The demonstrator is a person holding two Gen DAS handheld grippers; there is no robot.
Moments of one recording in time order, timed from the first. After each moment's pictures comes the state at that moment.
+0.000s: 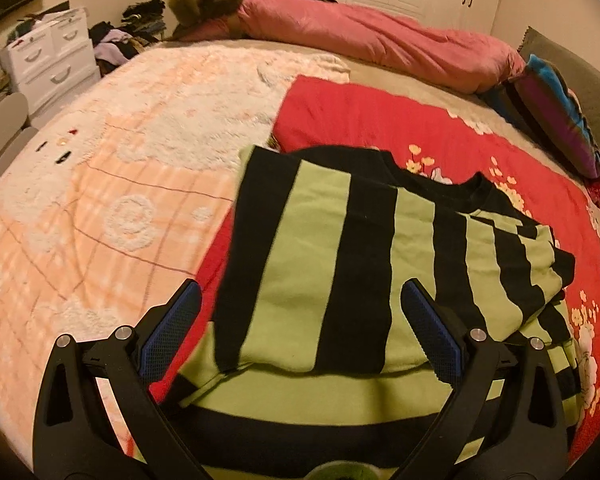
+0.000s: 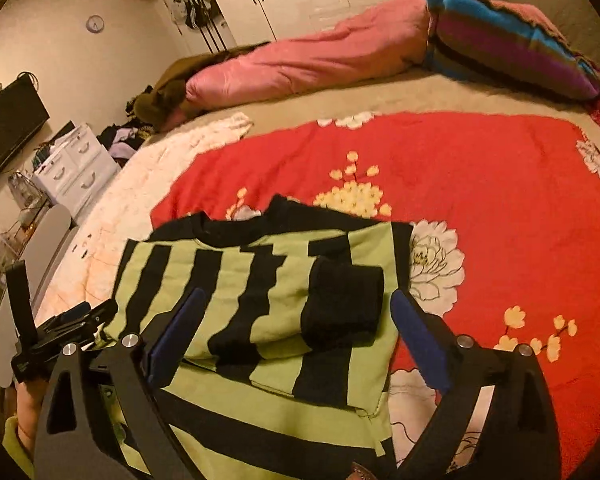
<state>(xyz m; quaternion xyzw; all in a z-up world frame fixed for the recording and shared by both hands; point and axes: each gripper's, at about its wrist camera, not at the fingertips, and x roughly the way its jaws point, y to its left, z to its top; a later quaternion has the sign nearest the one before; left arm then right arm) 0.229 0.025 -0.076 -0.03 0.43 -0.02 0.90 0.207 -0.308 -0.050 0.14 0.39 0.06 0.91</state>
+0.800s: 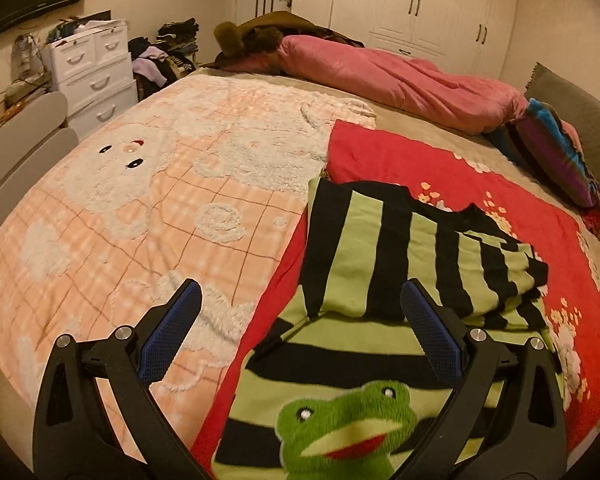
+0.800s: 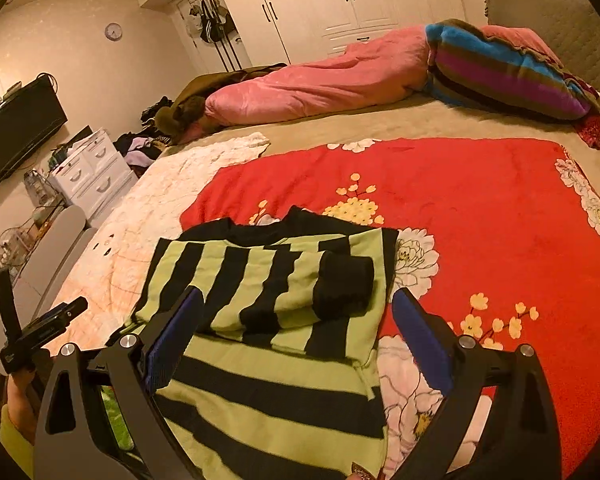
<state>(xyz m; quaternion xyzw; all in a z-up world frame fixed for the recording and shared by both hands) 0.147 0.078 -0.016 -0.05 0.38 0.01 0.92 0.143 -0.311 -0.004 0.13 0.36 0.07 0.92</state>
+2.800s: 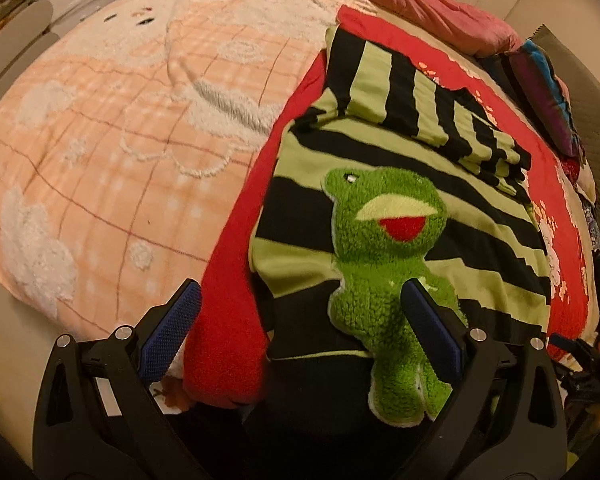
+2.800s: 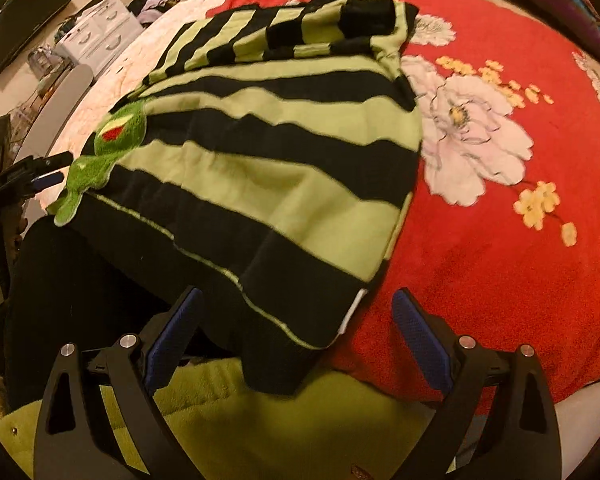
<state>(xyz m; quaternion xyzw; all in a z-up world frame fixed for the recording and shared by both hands) 0.051 0.116 -0.082 -0.11 0.54 -0.04 0.84 -0.020 -0.269 -0.115 0.05 0.57 0.13 0.81</state>
